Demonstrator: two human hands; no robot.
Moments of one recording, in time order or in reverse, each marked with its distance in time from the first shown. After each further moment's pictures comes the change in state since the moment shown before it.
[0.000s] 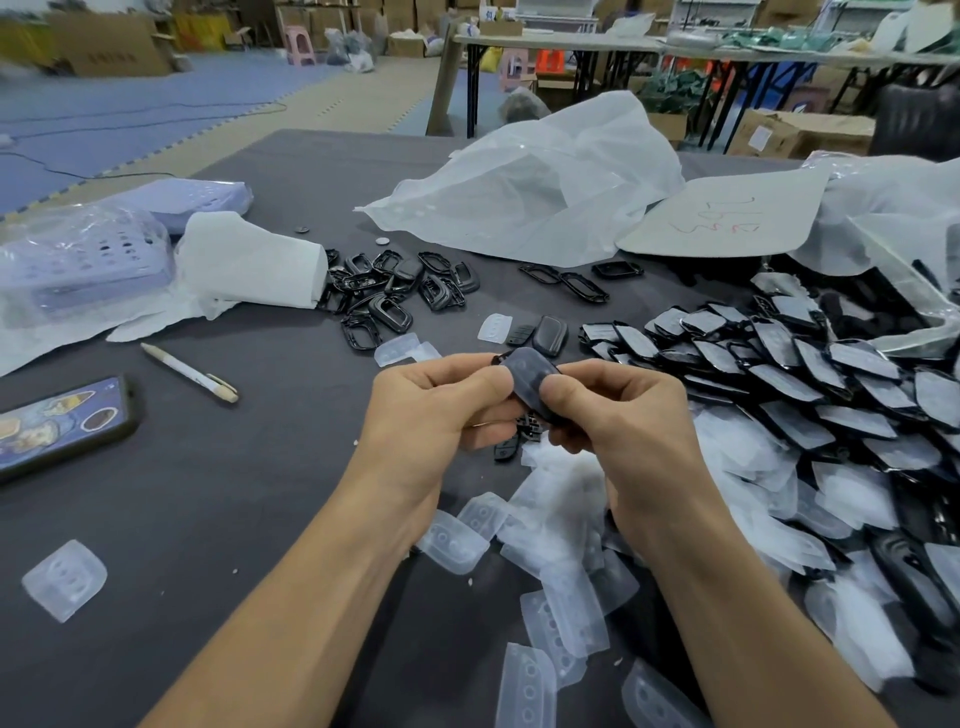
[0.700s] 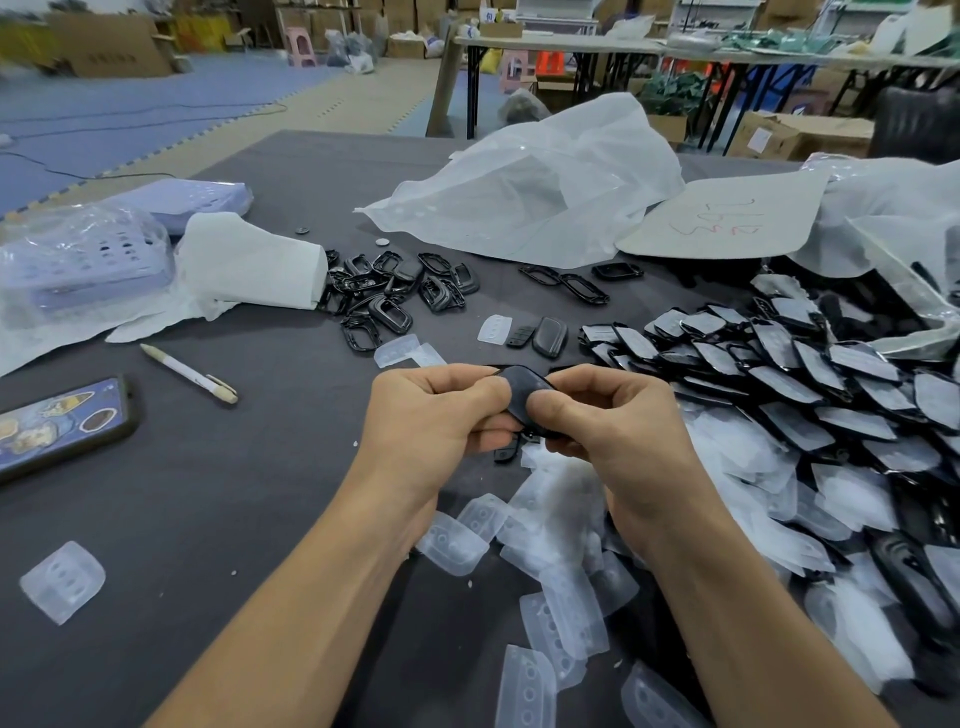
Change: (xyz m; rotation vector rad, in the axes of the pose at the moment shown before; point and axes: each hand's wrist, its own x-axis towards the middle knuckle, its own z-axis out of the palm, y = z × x) left_hand 0.002 -0.002 0.002 0.116 0.106 -0.007; right_hand 0.000 -0.002 0.002 -0.014 -0.056 0.040
